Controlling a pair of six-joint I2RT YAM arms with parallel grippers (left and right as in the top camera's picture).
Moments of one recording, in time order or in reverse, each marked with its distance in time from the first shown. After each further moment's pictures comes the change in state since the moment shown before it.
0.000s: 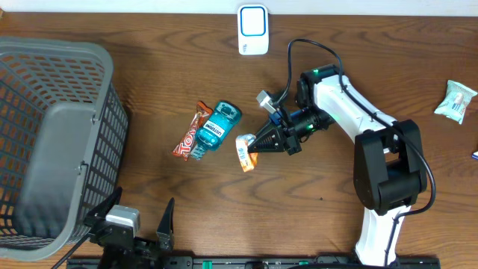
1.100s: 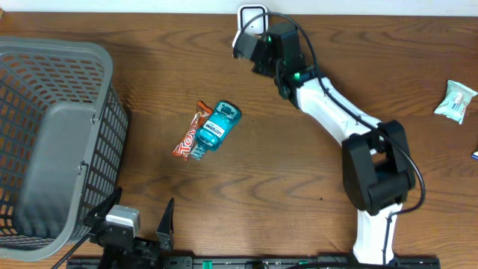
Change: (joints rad) left arm 0.000 0.000 0.000 0.000 0.000 0.000; right arm 0.091 0.043 0.077 1.714 1.440 0.592
